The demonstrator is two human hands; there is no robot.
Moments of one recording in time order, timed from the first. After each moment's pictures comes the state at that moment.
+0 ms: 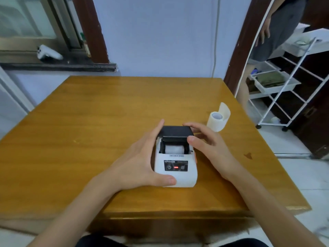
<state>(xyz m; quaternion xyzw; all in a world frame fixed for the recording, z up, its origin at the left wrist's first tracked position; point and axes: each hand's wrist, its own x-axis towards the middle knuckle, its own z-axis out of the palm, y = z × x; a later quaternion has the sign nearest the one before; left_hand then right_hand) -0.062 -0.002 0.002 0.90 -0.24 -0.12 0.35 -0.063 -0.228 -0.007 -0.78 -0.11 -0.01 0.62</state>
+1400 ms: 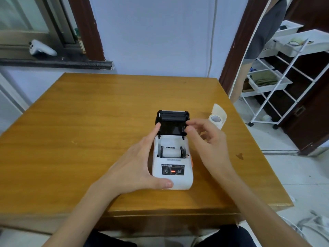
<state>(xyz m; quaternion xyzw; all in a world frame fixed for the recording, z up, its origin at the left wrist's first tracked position) -0.069 0.000 0.004 0.91 -0.23 -0.11 0.33 -0.070 -0.211 0.013 -0.79 -0.05 -0.19 0.58</state>
